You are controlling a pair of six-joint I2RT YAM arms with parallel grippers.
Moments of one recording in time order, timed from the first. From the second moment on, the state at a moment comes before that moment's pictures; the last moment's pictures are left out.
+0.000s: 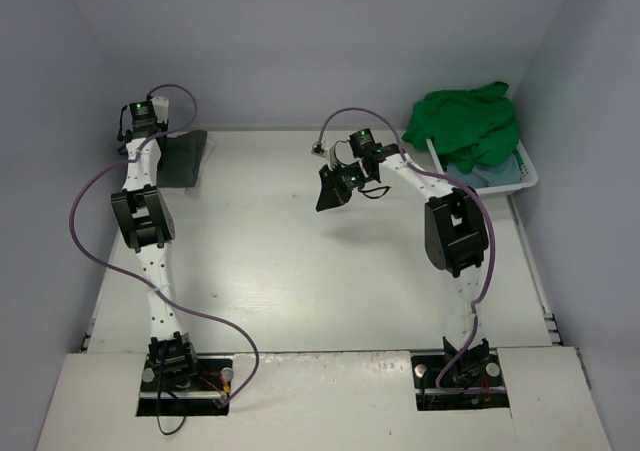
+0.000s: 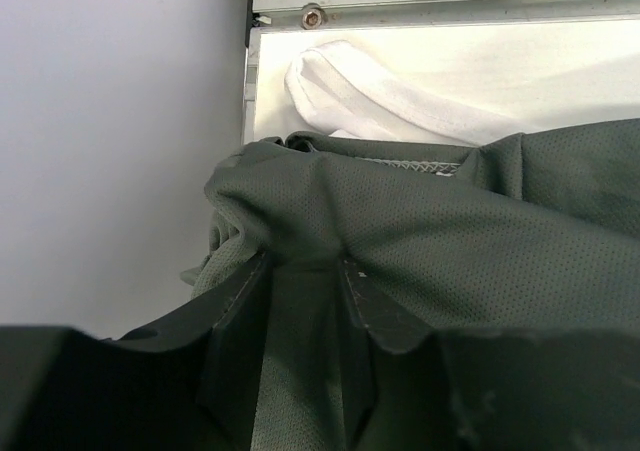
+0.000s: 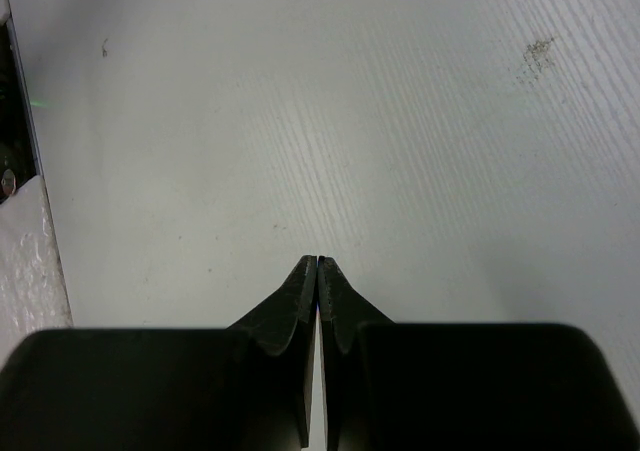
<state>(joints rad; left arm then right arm) 0.25 2.66 2.52 -0.53 -0.10 0.33 0.42 2.14 1.71 -0.62 -0.87 -0.32</state>
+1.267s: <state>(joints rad) 0.24 1.55 1.85 -0.98 0.61 0.16 0.28 1.81 1.68 -0.52 -0.36 -0.27</state>
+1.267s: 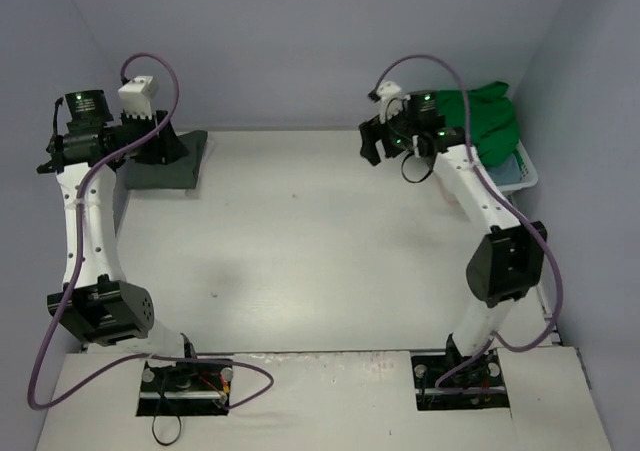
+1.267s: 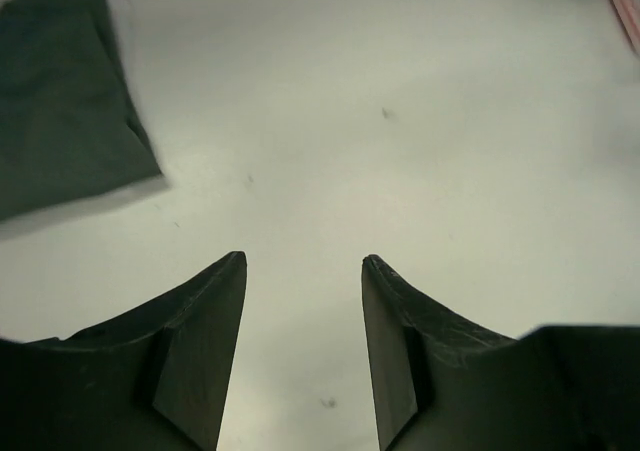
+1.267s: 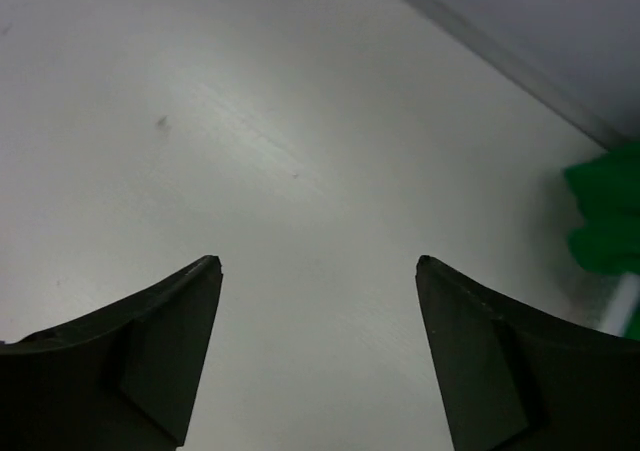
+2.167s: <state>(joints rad) 0.24 1.33 1.35 -1.08 0.62 0.30 -0.04 1.90 1.61 -0.46 0.15 -0.32</state>
